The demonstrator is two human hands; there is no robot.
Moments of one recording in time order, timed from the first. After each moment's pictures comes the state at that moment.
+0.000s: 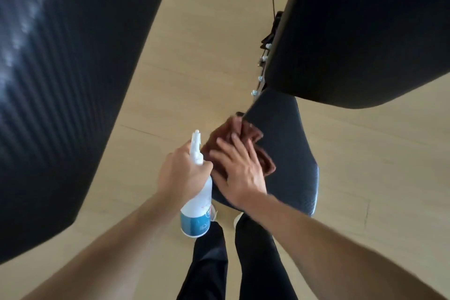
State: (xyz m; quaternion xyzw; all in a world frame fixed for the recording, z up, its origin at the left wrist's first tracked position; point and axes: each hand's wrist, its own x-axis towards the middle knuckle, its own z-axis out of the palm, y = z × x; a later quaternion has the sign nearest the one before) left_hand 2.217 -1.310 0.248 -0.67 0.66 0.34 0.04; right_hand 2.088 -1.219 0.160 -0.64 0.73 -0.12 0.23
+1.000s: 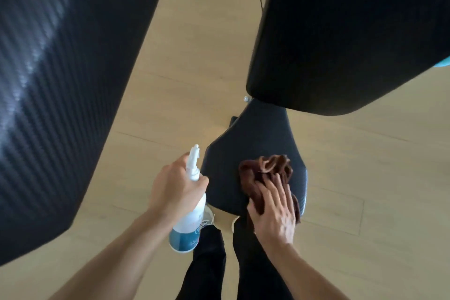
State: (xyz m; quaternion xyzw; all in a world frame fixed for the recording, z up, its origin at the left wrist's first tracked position) left_hand 2.216 -1.294 0.287 -0.65 0.68 0.35 0.04; right_hand 2.070 -1.108 0.159 -0.46 0.85 -0.18 0.15
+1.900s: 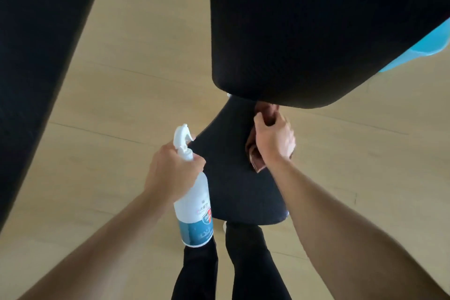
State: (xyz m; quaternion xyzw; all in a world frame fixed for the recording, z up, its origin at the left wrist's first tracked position) left_hand 2.163 -1.304 0.268 -0.70 0.56 0.45 0.01; right_hand 1.953 -1.254 0.170 -0.16 0.92 -0.24 0.25
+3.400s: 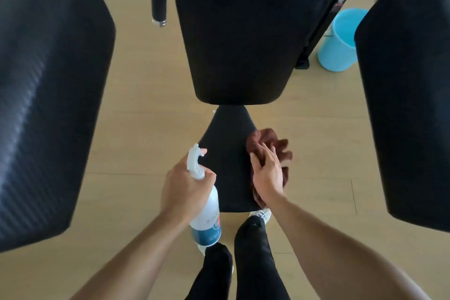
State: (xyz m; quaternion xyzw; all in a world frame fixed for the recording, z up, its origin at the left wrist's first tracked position) left_hand 2.179 -1.261 0.333 -0.58 0.68 0.44 -0.06; right_hand 2.011 -1.158 0.190 -0.20 0.87 -0.34 0.29
